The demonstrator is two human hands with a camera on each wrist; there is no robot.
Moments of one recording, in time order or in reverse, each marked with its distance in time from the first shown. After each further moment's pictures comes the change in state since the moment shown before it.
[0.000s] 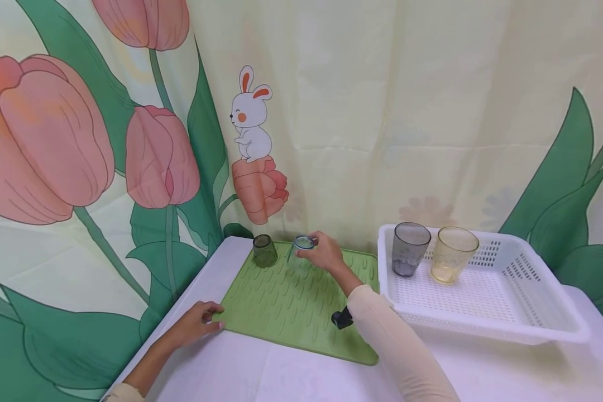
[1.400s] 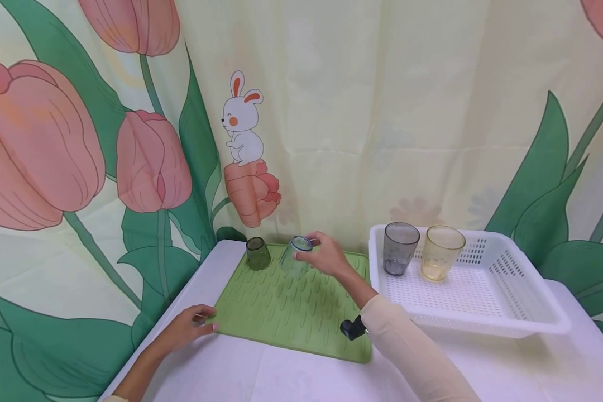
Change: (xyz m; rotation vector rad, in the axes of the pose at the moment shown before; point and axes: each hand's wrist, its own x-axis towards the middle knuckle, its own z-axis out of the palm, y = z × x) left_hand -0.004 0.004 -0.004 -0.057 0.017 -0.039; right_hand -0.043 -0.023 -0.032 0.102 -0.024 -0.050
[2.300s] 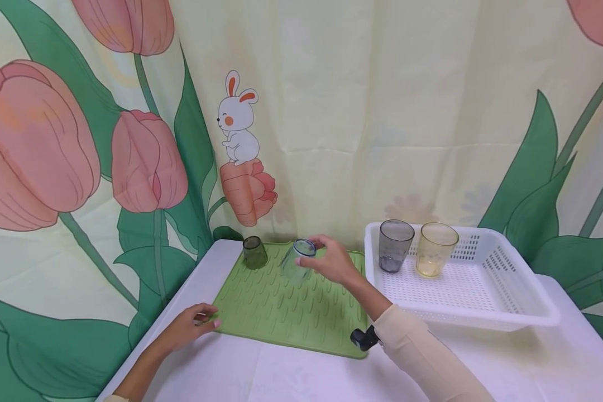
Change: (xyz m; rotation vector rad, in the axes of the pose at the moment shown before) left_hand -0.002 0.009 0.004 -0.008 -0.023 0.016; right_hand -0.033 -0.006 -0.014 0.005 0.018 -0.045
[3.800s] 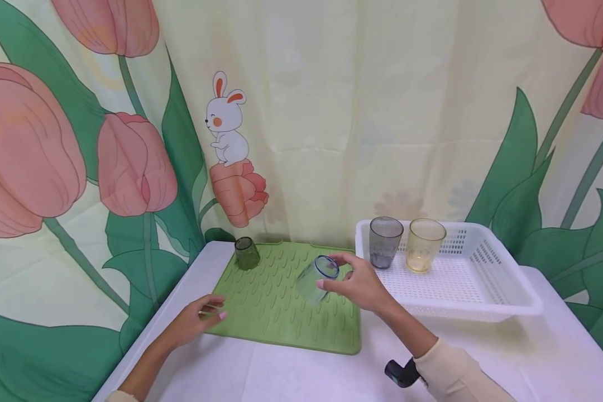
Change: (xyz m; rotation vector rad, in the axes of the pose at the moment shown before) left_hand 0.013 0.026 0.010 -0.062 -0.070 0.142; right_hand -0.079 0.009 -0.045 0.009 0.003 -0.010
